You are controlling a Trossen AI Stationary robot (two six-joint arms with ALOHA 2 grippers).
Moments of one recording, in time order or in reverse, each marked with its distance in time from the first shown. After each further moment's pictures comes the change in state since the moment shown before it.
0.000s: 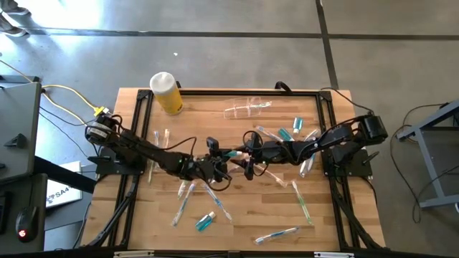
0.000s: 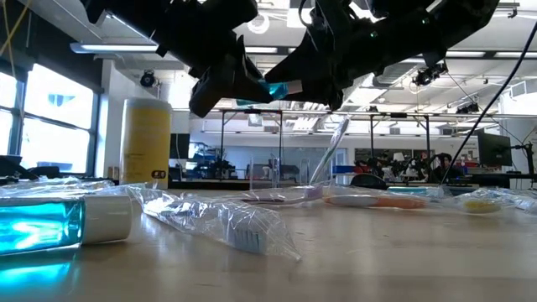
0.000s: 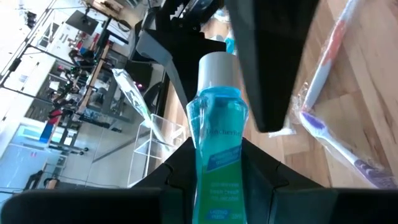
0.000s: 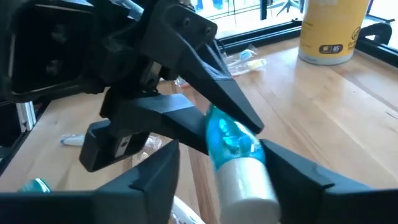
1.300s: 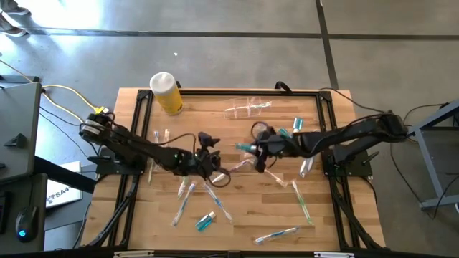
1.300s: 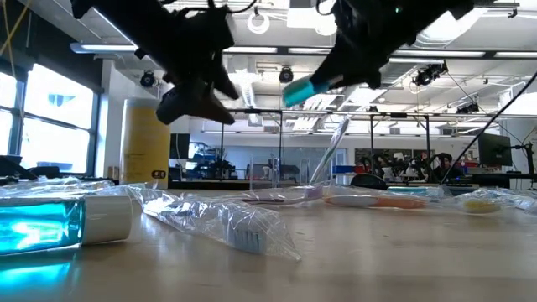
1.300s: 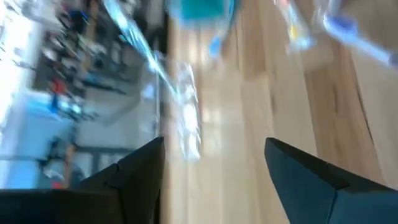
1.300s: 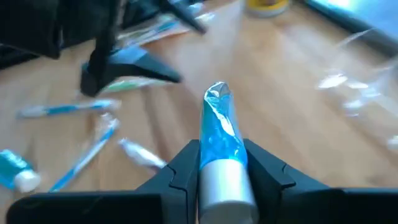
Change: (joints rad) left arm 0.047 -0.104 0.000 -0.404 -0.052 -0.138; right arm -0.024 -0.265 0.093 -0.655 0.098 0.122
